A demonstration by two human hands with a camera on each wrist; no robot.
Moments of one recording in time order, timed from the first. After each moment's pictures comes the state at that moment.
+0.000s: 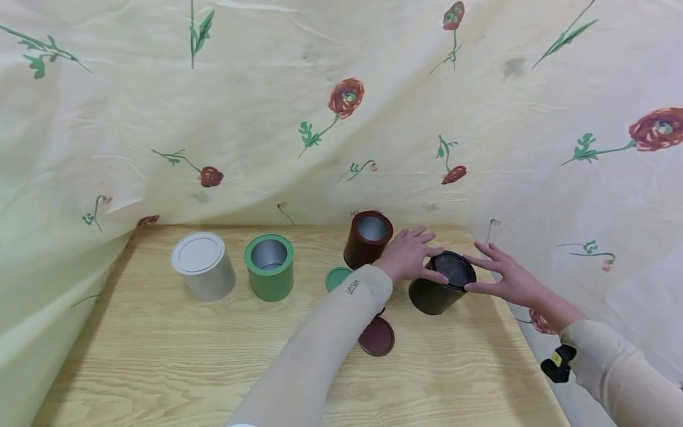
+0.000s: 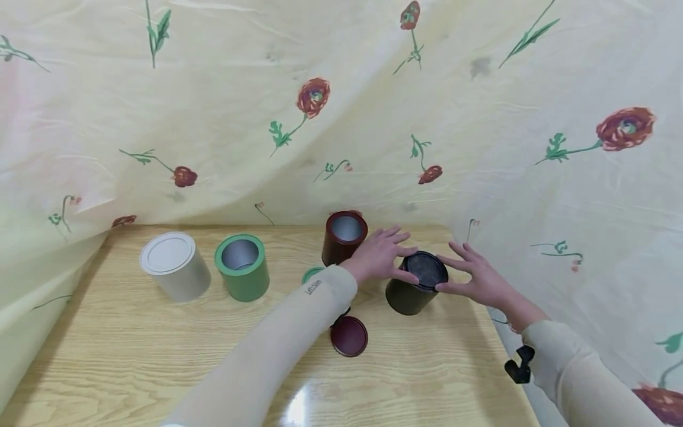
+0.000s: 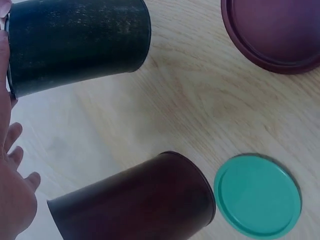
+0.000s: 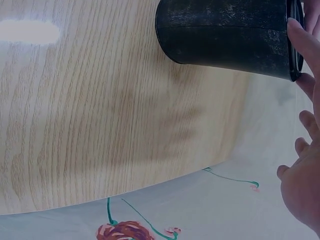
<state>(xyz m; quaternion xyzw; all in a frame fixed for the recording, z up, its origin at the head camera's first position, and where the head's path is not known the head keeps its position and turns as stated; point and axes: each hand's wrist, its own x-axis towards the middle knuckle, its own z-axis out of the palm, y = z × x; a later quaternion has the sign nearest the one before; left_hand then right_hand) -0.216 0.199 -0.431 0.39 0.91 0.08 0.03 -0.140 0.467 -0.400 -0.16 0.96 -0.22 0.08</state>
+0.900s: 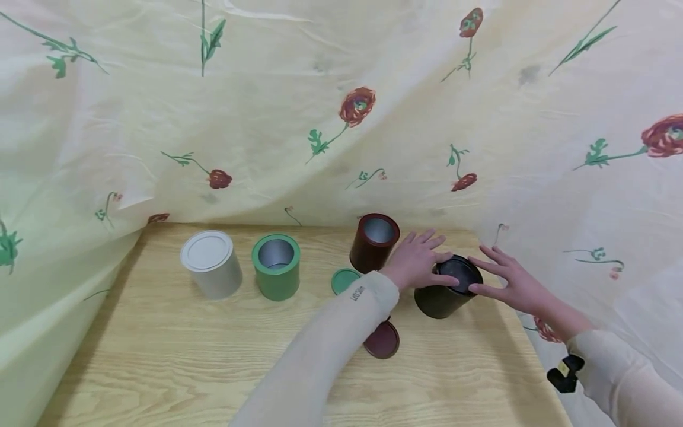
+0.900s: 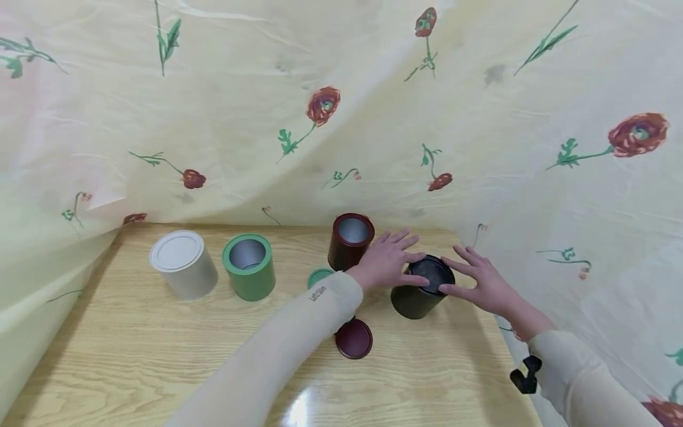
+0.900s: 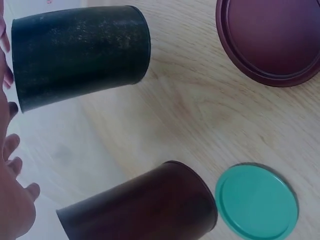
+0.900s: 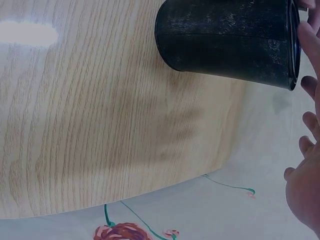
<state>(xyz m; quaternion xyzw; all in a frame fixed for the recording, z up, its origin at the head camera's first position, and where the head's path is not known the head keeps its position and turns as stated) -0.223 0.200 -0.424 0.38 0.92 0.06 0.02 -0.158 0.460 -0.395 -0.19 0.96 -0.22 0.06</state>
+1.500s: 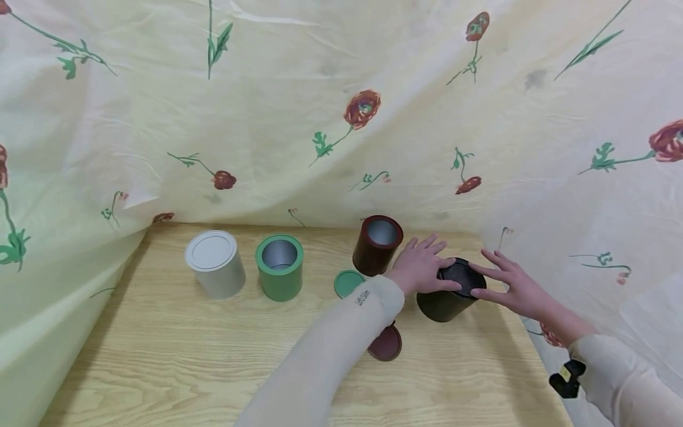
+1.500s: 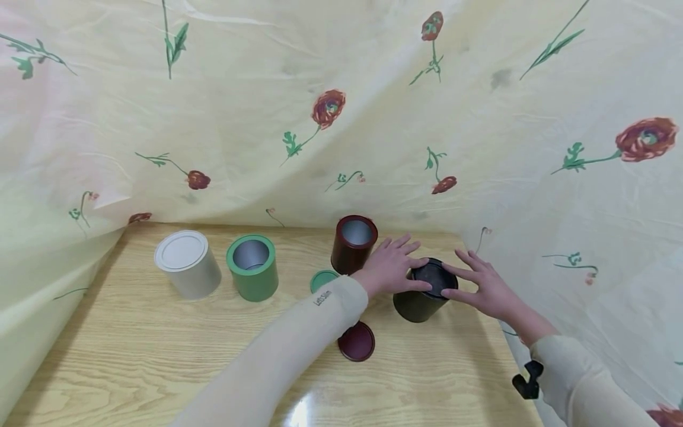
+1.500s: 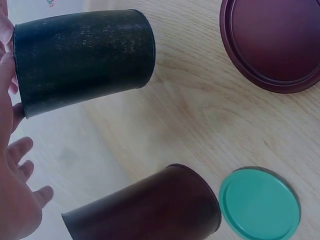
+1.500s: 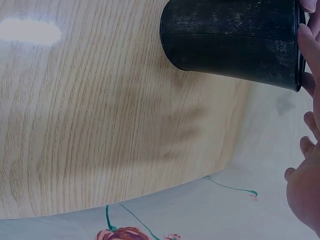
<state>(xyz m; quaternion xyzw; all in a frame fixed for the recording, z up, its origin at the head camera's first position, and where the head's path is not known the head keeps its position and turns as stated) -0.217 0.202 -0.423 0.35 0.93 0.04 0.04 -0.160 0.463 -0.406 -0.21 0.95 -0.24 0.04</state>
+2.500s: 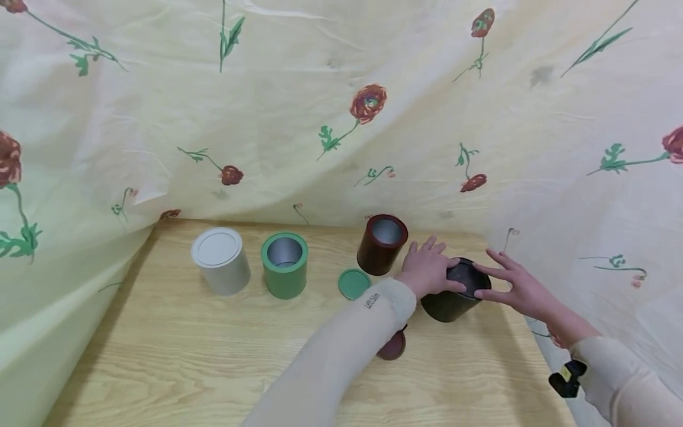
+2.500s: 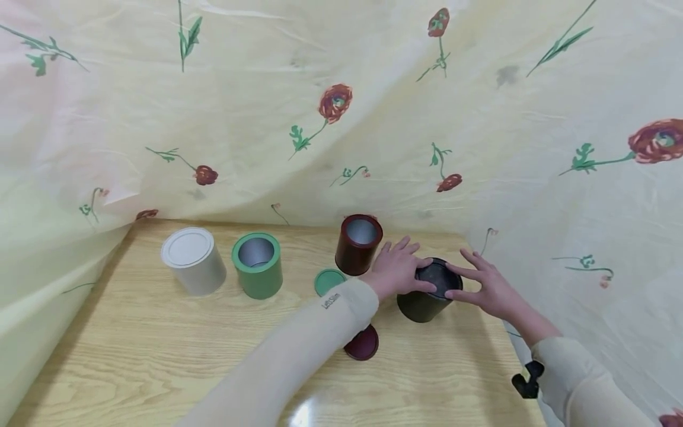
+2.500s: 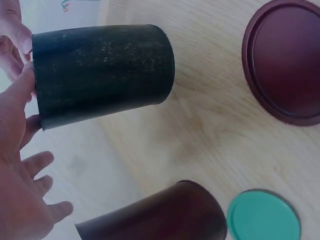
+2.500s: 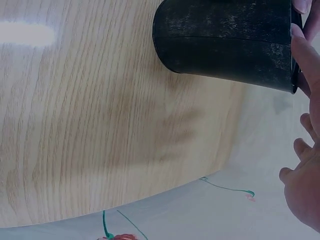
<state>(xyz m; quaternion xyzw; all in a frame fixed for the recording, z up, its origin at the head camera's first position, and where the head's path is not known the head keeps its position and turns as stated) -0.195 0.211 -0.421 0.28 0.95 0.06 0.08 -0.144 0.454 -0.412 -0.20 0.95 -0.24 0.03</state>
